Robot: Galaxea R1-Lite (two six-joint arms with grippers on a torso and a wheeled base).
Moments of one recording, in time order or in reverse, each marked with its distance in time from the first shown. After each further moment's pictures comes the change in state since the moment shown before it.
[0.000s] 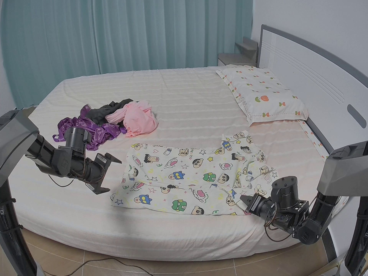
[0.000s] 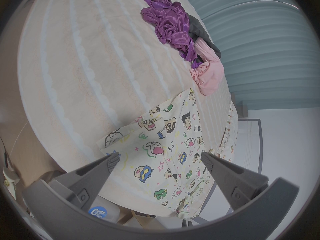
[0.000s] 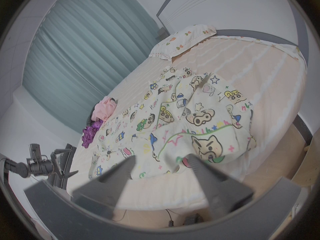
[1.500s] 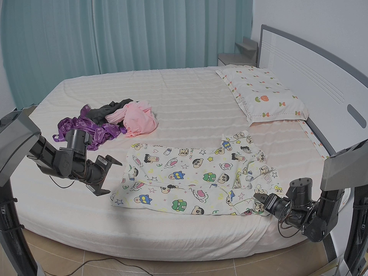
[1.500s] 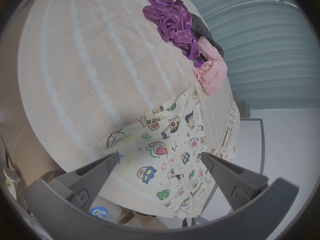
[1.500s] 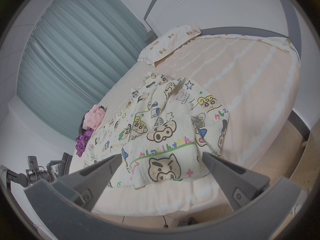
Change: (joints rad) left arm 0.000 0.016 0.000 0.000 0.001 0.005; right arm -0.184 0.093 0.086 -0.184 0.101 -0.017
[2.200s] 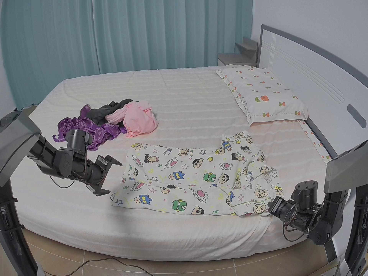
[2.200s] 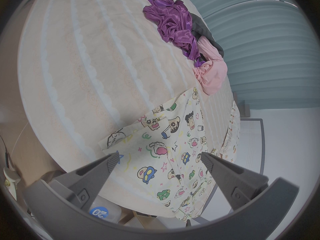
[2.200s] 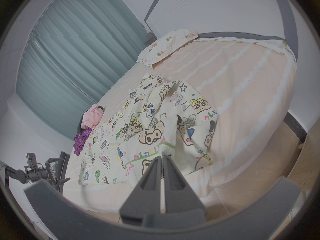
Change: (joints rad) left arm -0.001 0.000 0.001 0.000 0.002 0.000; right arm -0.024 -0.023 0.098 -0.066 -0.009 -0.049
